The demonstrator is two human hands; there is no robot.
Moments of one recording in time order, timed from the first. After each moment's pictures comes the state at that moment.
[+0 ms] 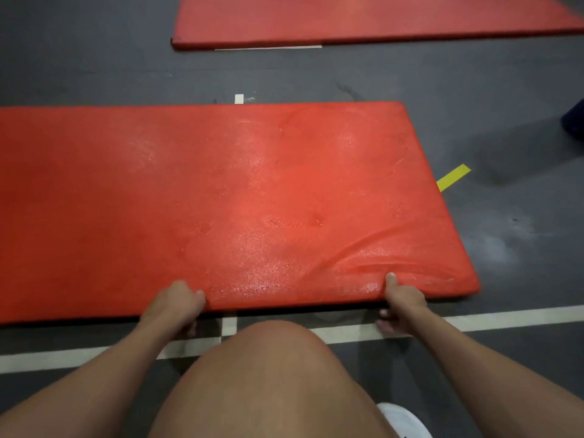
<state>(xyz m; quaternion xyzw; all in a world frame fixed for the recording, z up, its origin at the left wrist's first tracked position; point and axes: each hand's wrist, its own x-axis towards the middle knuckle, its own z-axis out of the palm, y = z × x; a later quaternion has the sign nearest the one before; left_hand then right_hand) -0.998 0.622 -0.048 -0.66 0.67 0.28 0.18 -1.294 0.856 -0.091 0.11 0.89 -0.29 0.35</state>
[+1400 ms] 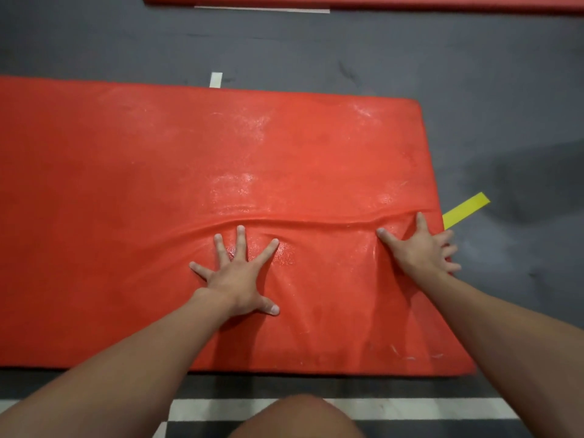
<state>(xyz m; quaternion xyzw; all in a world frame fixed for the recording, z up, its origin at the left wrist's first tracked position) -1.203 0.607 -0.082 -0.43 0.82 0.24 0.30 -1.488 0.746 -0.103 -0.08 0.98 -0.07 0.18</state>
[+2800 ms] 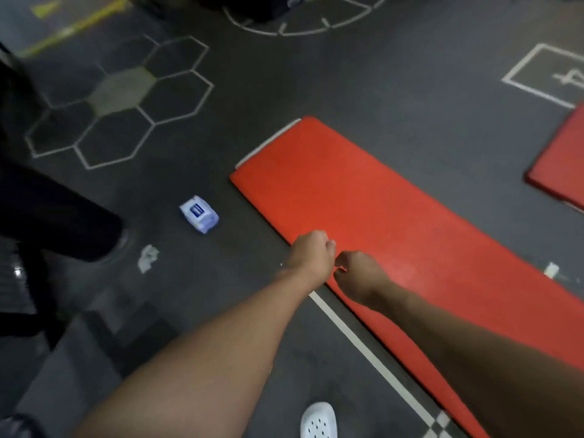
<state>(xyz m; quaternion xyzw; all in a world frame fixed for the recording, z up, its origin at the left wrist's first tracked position) -0.595 0.440 0.494 -0.77 0.55 0.30 -0.11 -0.713 0.436 0.477 -0.71 0.57 0.03 0.41</state>
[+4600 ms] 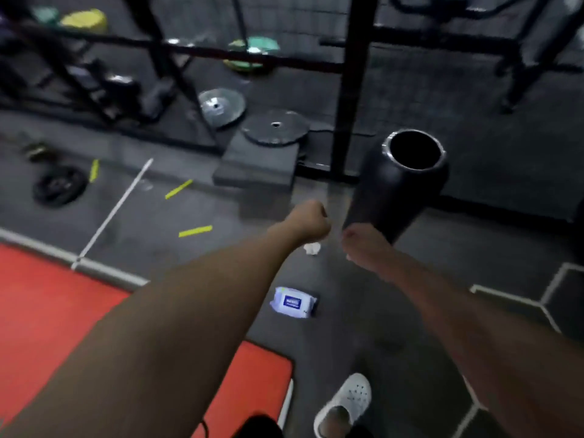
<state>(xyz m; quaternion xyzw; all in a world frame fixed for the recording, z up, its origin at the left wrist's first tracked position) 0.105 0.091 0.734 -0.75 -0.54 0.00 -0.39 0.224 0.008 0.709 -0.76 -0.44 0.44 0.17</state>
